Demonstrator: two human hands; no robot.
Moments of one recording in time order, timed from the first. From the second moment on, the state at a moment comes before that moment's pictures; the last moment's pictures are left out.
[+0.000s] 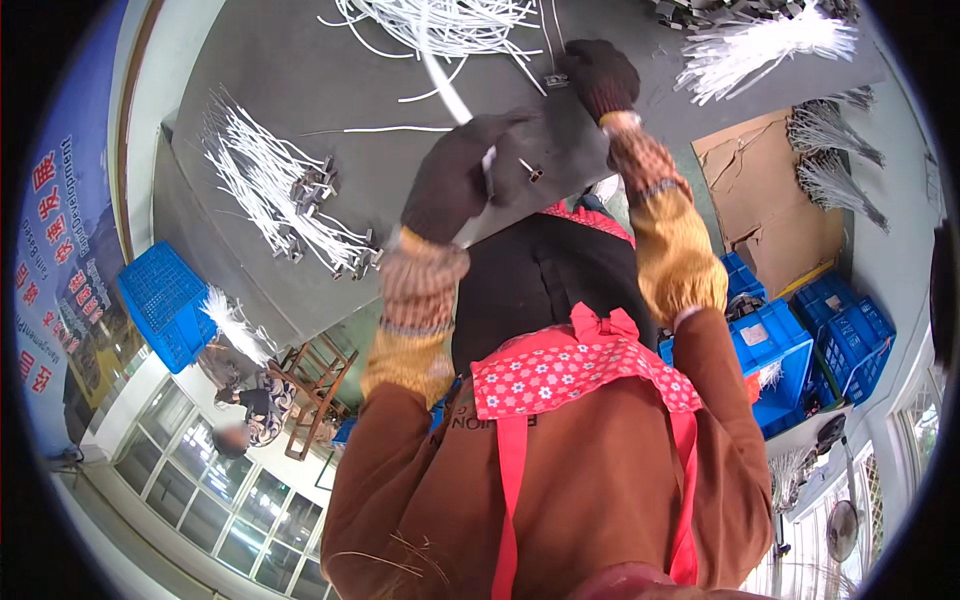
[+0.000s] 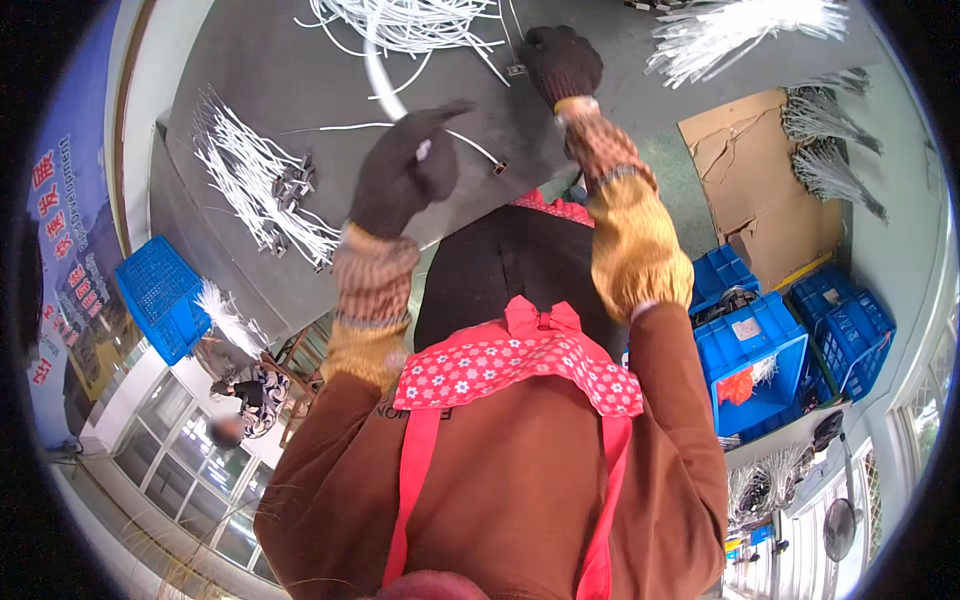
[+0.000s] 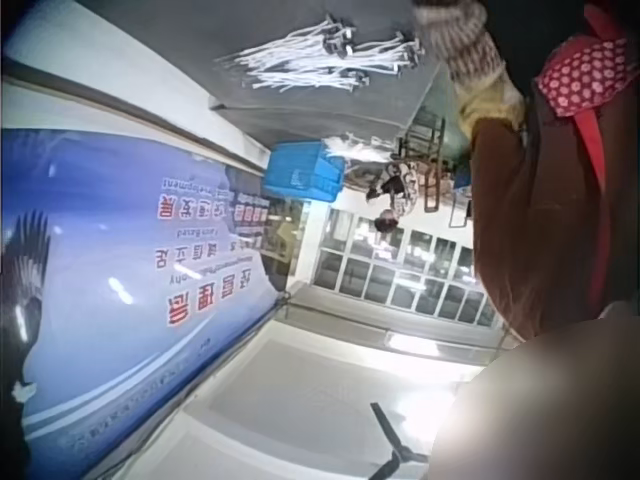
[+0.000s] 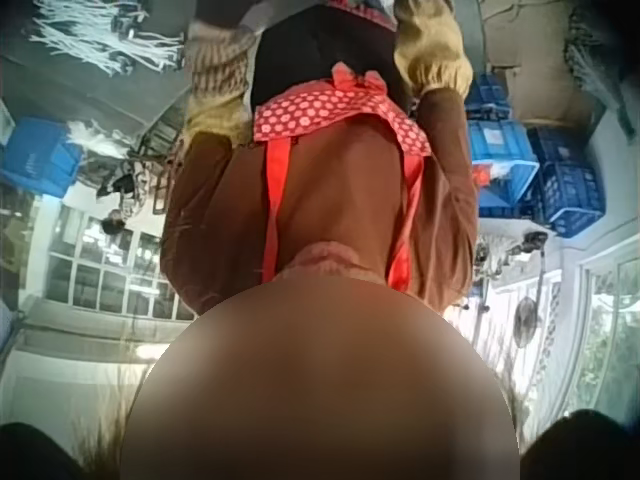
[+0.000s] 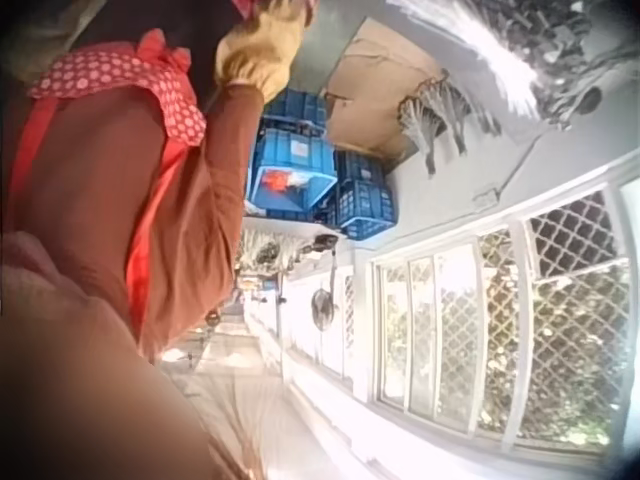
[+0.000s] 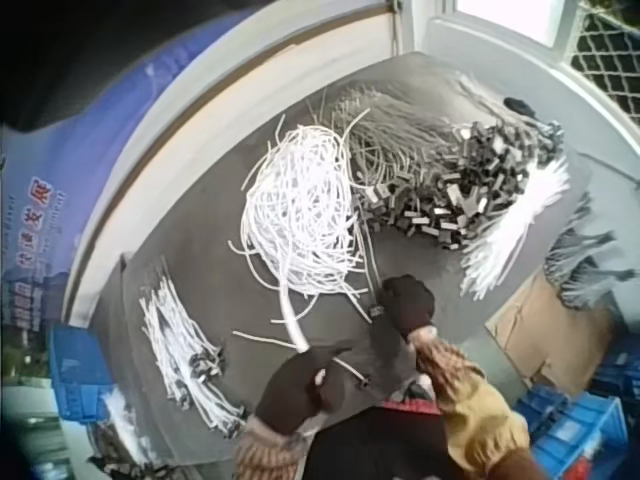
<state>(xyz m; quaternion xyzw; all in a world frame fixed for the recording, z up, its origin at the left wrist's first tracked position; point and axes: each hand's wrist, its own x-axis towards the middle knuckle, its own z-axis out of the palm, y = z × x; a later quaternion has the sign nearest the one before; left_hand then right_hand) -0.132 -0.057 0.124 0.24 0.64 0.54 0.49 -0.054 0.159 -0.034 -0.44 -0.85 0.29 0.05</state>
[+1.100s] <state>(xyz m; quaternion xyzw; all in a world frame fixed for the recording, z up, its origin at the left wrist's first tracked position) -0.177 0.055 -0.012 0.02 0.47 0.78 0.41 0.405 0.062 0.002 -0.54 -0.33 0.77 0.07</state>
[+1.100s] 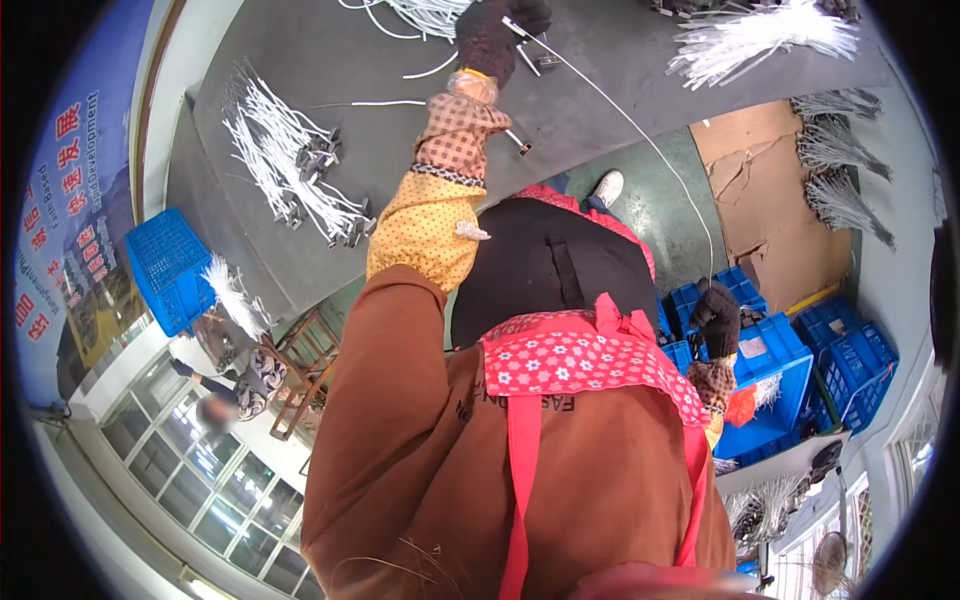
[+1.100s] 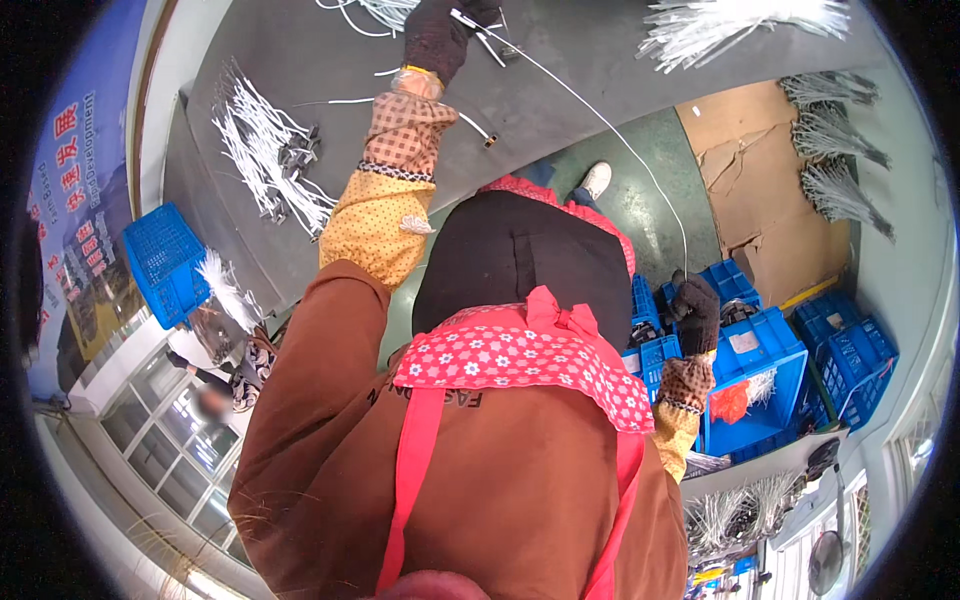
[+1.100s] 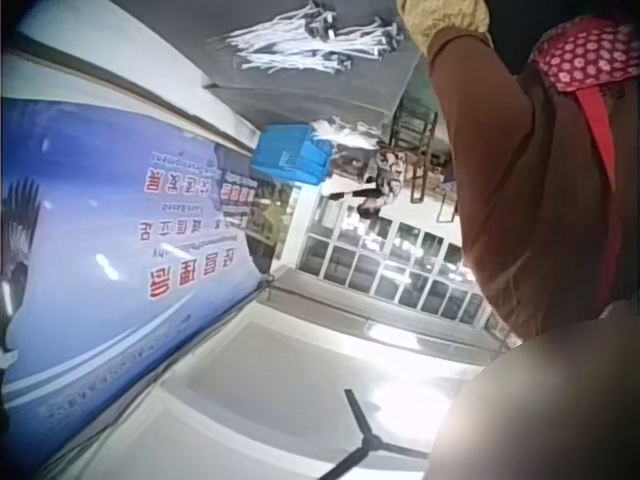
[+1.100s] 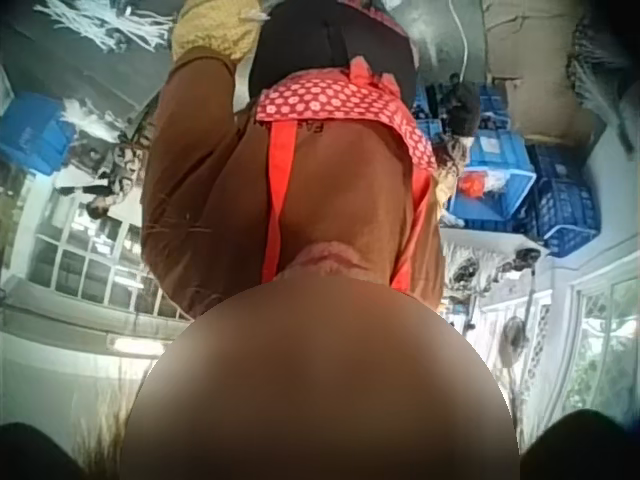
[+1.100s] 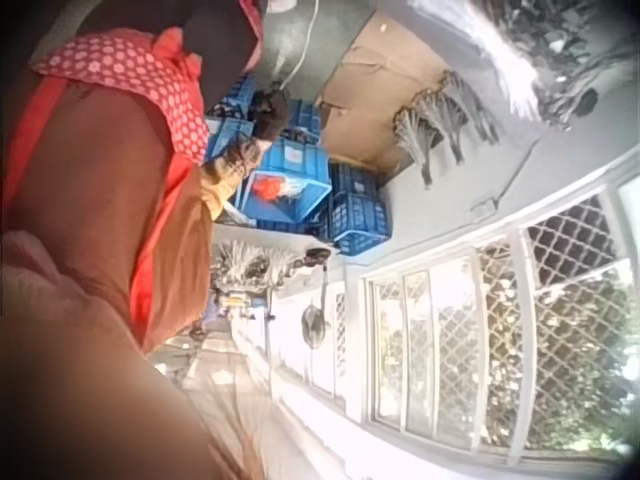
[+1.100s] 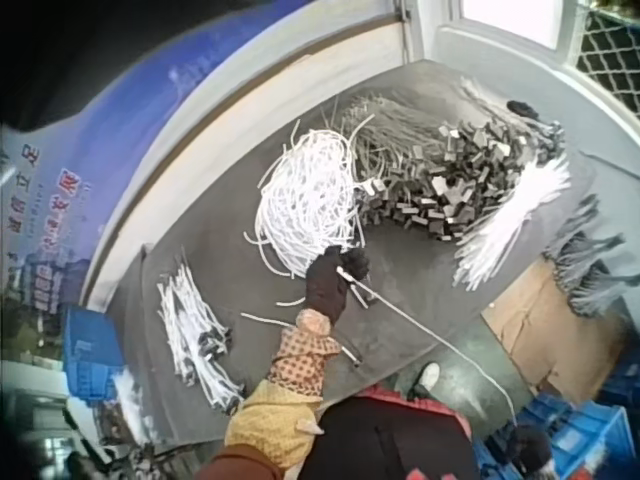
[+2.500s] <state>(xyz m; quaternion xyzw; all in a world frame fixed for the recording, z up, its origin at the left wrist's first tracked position) -0.102 0.068 -0.072 -0.08 0.36 0.74 0.56 0.076 0.063 -0.007 -0.51 -0.62 0.60 -0.01</state>
